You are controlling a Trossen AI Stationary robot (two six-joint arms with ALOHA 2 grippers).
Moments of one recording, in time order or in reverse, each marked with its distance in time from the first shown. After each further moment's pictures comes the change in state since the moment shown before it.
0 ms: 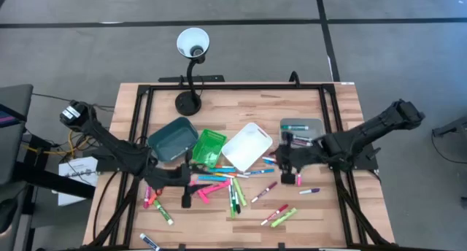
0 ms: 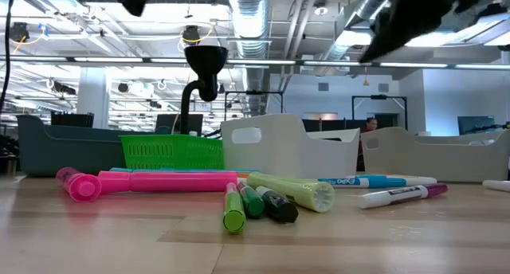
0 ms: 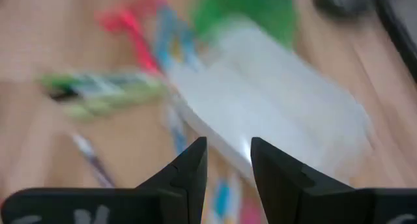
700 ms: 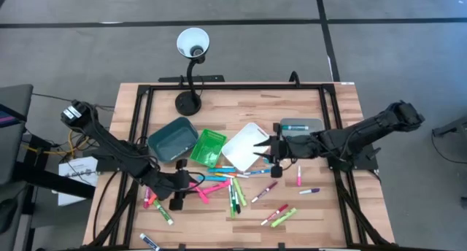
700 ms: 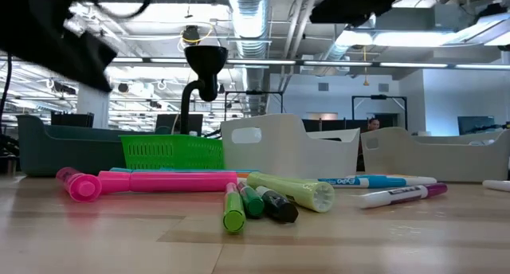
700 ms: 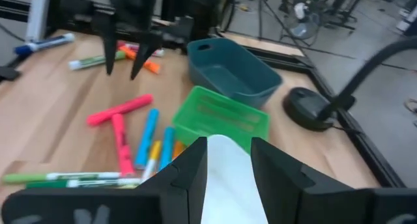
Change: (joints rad) left arm -0.041 0.017 -0.112 -0.347 0.176 -0.298; right arm -0.100 0.030 -0.033 0.421 -0.002 -0.257
